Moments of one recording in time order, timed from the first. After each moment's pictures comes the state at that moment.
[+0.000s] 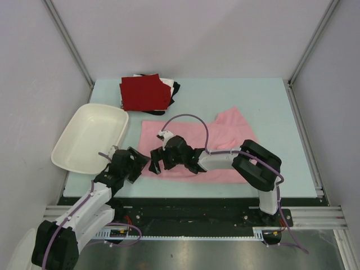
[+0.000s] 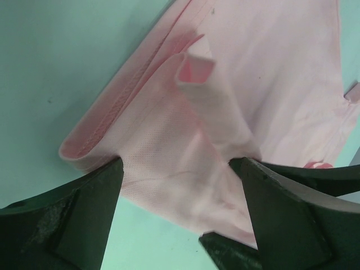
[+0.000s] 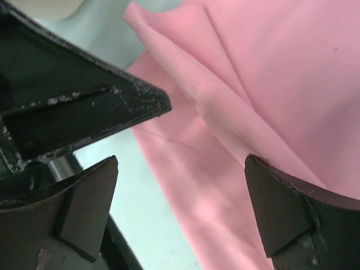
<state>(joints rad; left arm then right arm) -0.31 0.79 0.26 -0.28 -0.08 -1.18 1.04 1.92 1.10 0.25 -0.15 0.55</state>
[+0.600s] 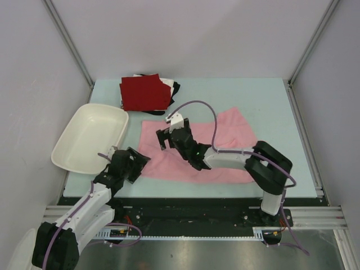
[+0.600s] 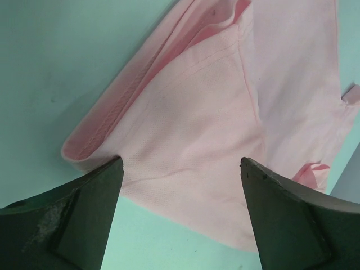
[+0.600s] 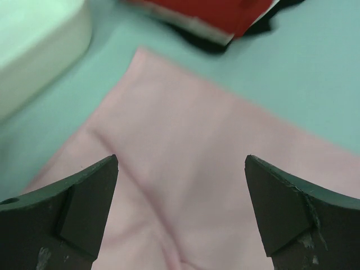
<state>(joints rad) -0.31 0.78 0.25 -0.27 -0.07 -1.19 1.02 1.89 1.10 0.42 0.42 0.24</state>
